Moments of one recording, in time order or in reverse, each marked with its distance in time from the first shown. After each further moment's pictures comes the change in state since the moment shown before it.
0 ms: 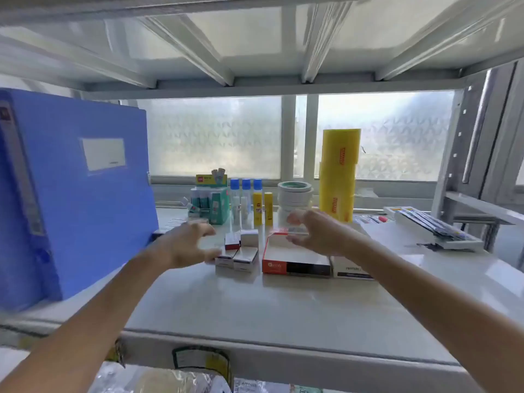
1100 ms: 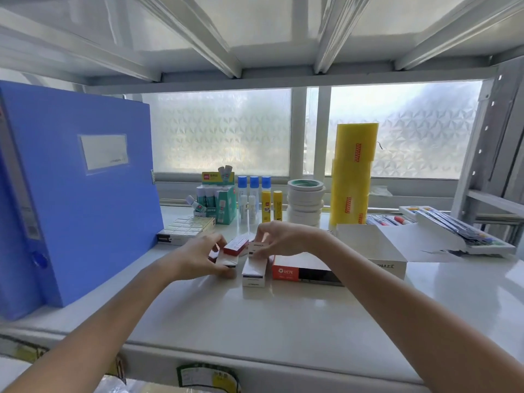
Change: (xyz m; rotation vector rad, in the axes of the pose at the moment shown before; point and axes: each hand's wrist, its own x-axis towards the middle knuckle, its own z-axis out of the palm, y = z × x) left_hand 0.010 -0.008 0.019 -0.245 -0.204 -0.053; right_hand 0.067 -0.032 0.043 0.240 -0.426 0.111
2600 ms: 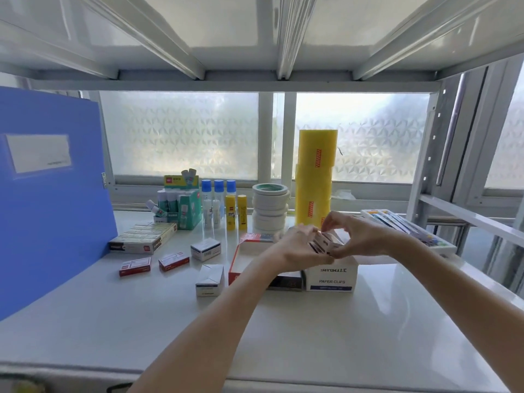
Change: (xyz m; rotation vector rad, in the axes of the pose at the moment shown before) left_hand 0.074 0.209 0.085 -0.136 -0.035 0.284; right_hand -0.119 0.146 -0.081 -0.063 0.312 0.105
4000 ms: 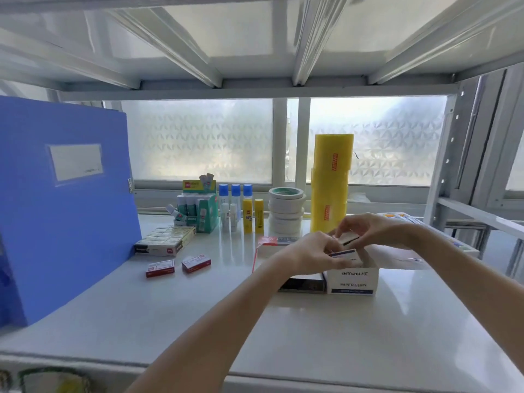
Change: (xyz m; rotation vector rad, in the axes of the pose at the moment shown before) left_hand -0.024 0.006 -0.021 -0.204 -0.142 0.111; right_hand 0.023 0.012 -0.010 0.349 -0.203 0.001
